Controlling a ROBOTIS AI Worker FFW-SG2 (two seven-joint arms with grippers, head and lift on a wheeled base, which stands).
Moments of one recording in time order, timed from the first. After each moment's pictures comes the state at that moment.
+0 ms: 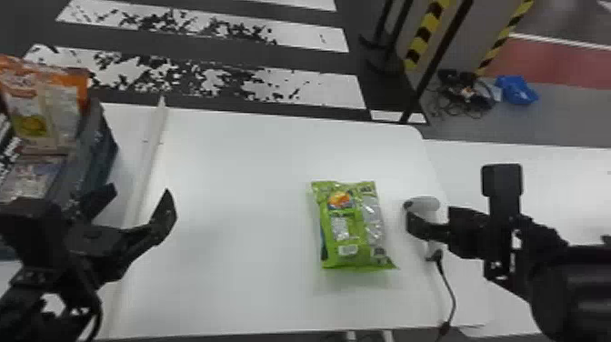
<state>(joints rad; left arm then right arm) 0.47 0.13 -0.03 -2.03 0.19 0.23 -0.11 0.29 -0.31 -0.26 -2.12 -0.13 1.05 0.30</state>
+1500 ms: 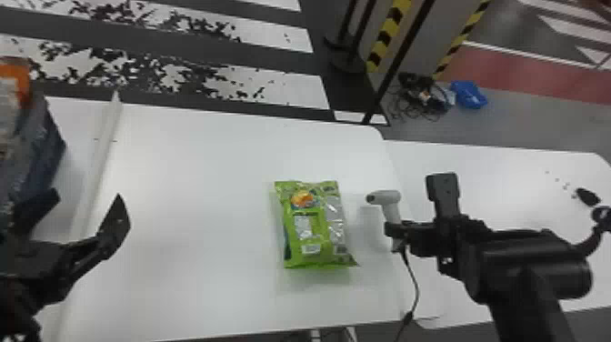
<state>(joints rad) 0.54 0.13 -0.04 -2.07 0.19 0.16 -0.12 0.17 -0.37 -0.20 -1.86 -0.06 1.05 0.28</state>
